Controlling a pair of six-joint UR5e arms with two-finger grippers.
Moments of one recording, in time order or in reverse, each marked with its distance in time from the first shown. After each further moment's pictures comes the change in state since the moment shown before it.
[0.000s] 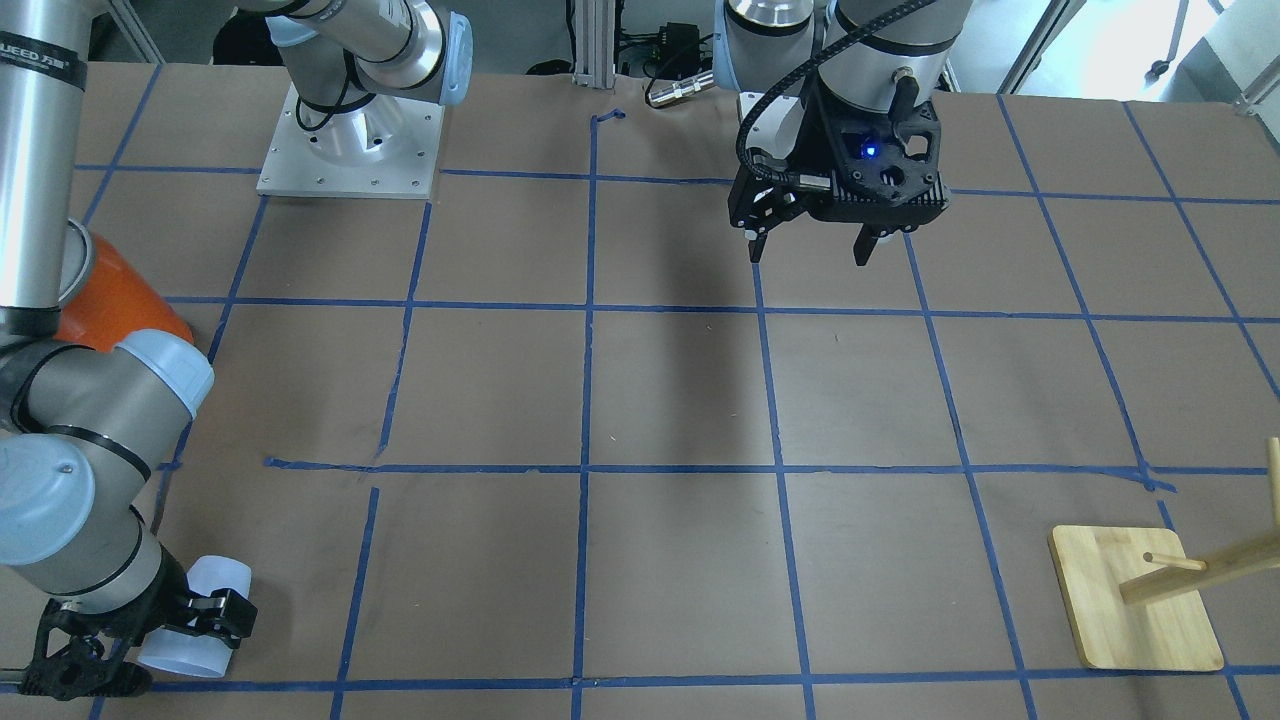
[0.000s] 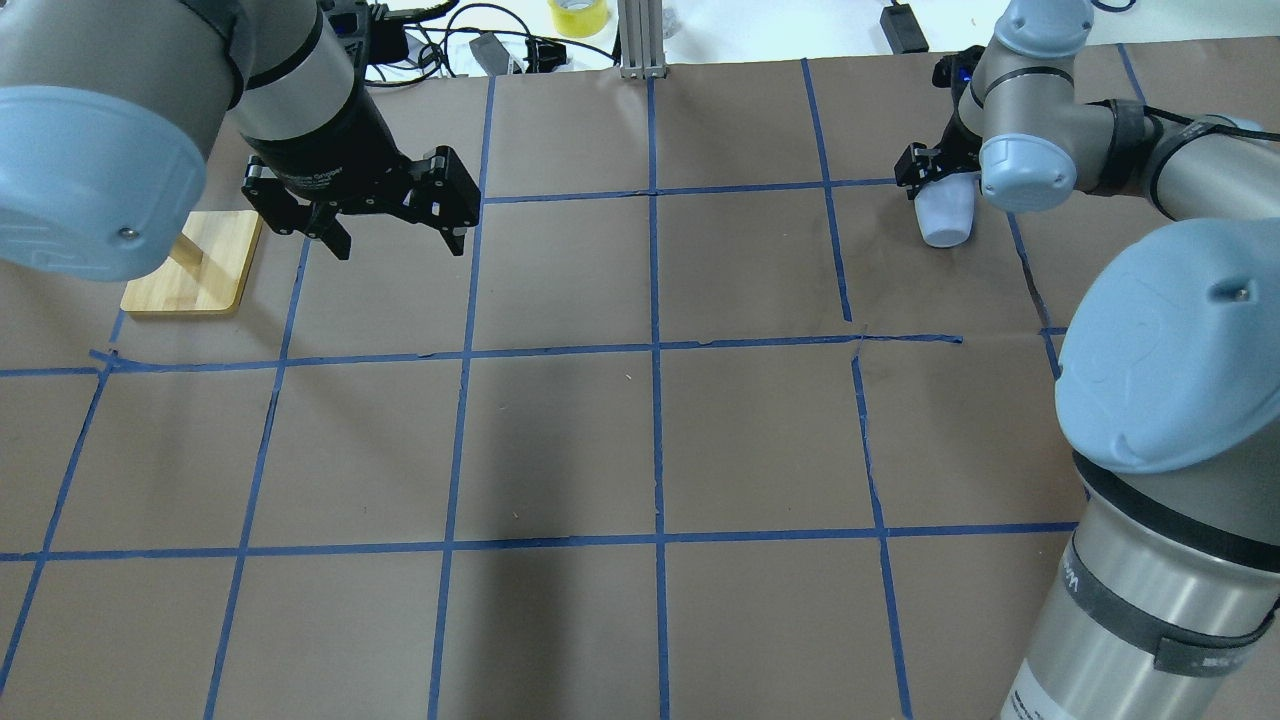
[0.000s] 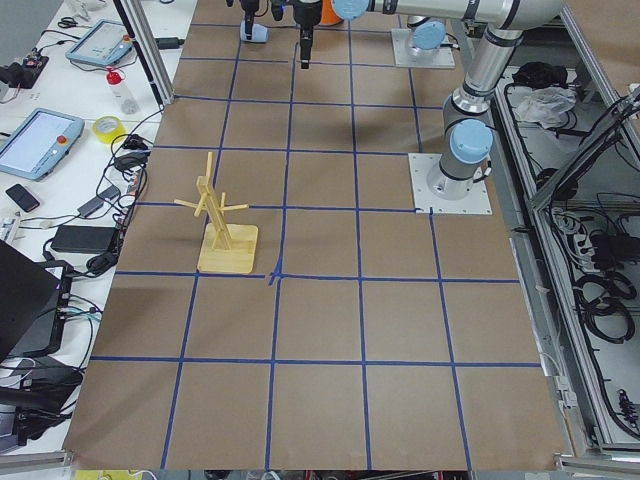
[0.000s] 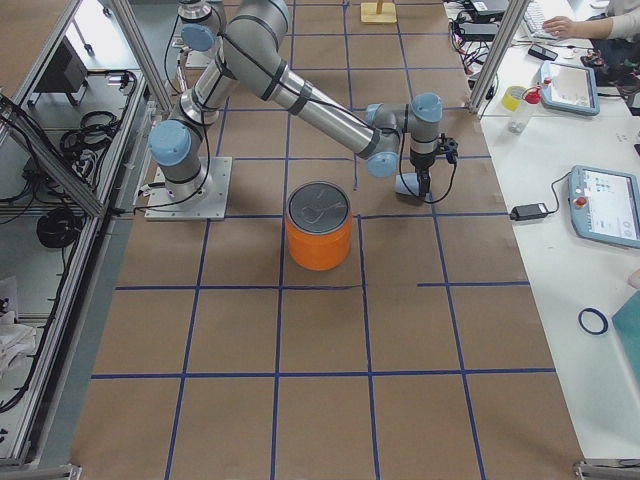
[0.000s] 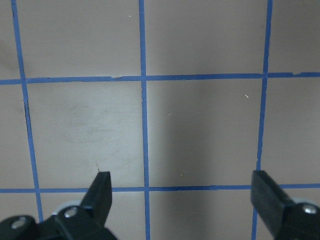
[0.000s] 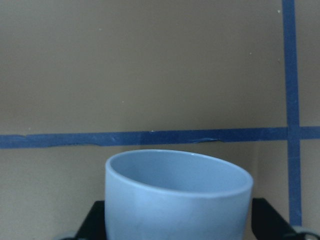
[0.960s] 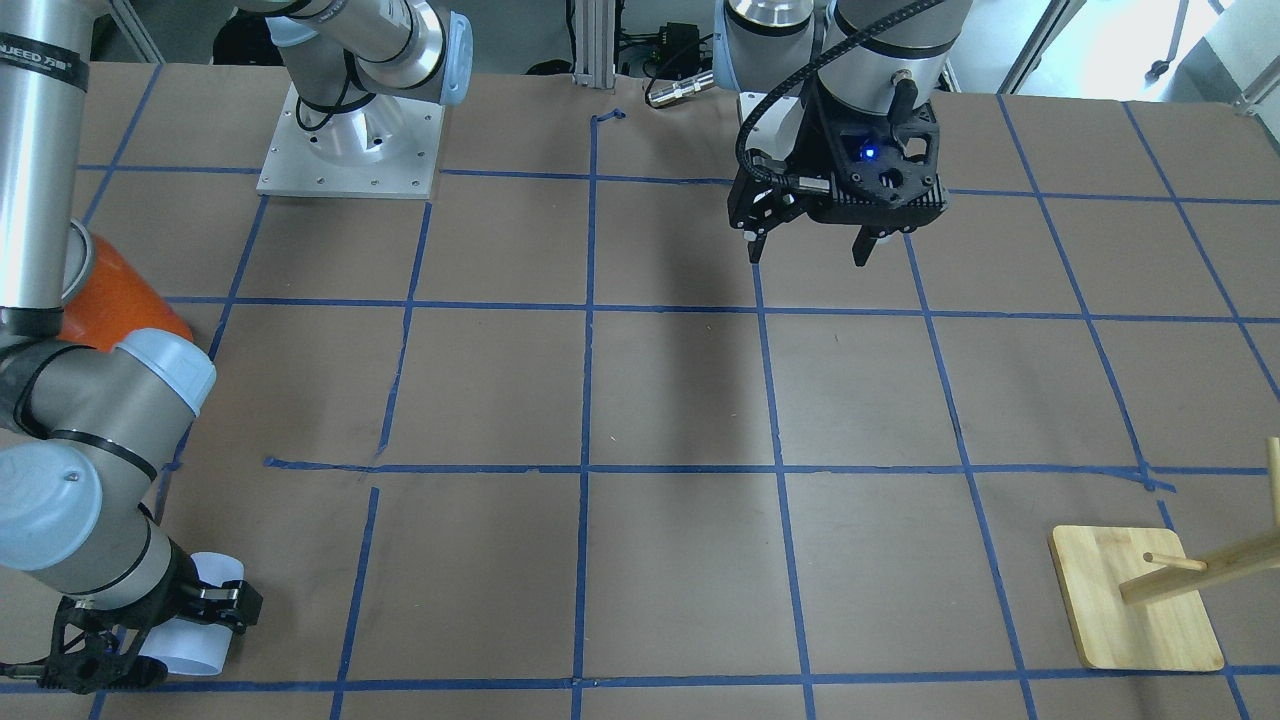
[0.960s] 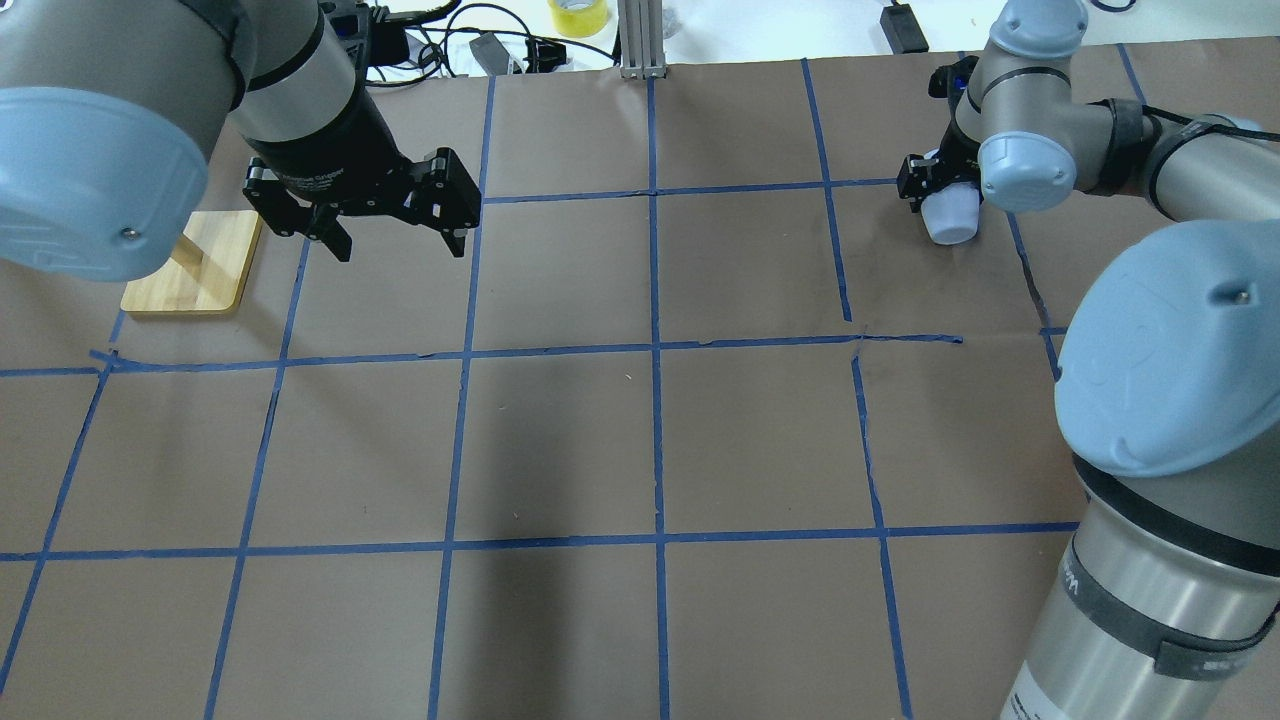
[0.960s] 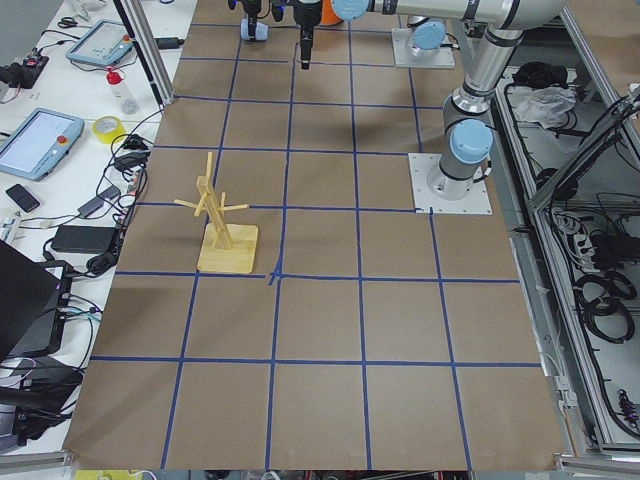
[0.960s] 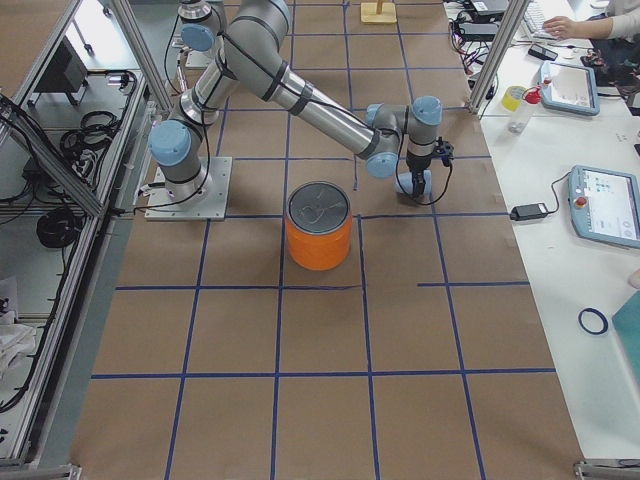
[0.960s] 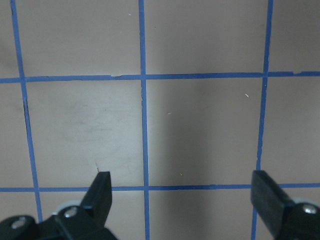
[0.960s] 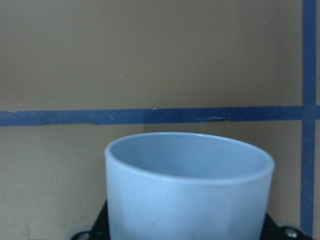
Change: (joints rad) left arm 0.000 -0.001 -0.002 -0.001 -0.001 -0.003; right arm 0.008 -0.021 0.001 0.061 -0.007 -0.021
